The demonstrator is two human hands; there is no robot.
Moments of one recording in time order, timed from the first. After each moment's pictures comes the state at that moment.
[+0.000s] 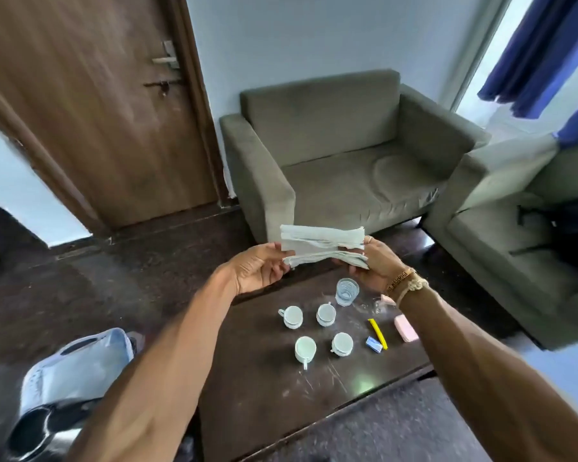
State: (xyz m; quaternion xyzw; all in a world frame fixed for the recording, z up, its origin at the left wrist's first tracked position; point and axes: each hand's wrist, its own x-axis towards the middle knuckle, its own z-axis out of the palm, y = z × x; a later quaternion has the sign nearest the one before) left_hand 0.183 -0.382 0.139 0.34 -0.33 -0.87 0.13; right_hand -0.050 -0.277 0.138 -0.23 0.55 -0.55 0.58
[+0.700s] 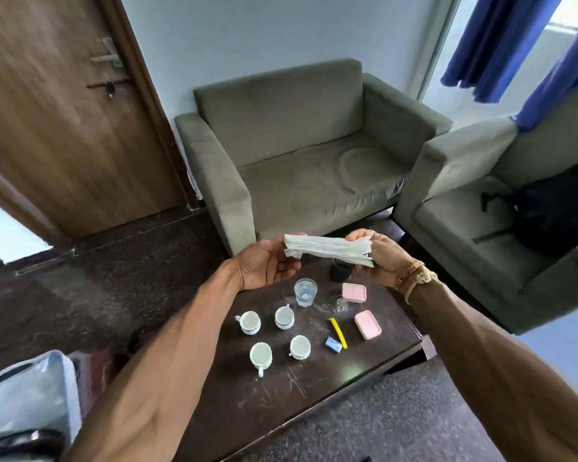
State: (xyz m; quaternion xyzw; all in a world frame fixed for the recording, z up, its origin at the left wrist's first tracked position) left_hand 0.023 -0.350 0.134 0.30 -0.38 -0.87 0.07; right_hand -0.209 -0.229 0.128 -0.21 0.56 -0.55 0.58
